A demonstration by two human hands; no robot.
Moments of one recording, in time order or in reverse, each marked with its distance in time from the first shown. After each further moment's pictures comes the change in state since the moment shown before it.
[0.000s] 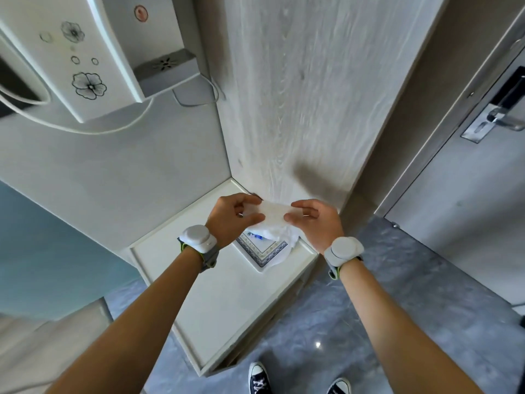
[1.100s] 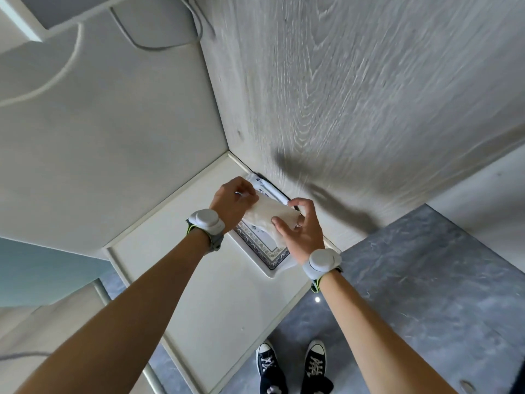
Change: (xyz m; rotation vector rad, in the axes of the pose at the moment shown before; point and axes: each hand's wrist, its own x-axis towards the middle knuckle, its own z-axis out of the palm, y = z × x) left_hand 0.136 -0.143 0.017 0.087 -0.041 -0.162; right_hand 0.080 0.108 0.102 -0.048 0.054 0.121
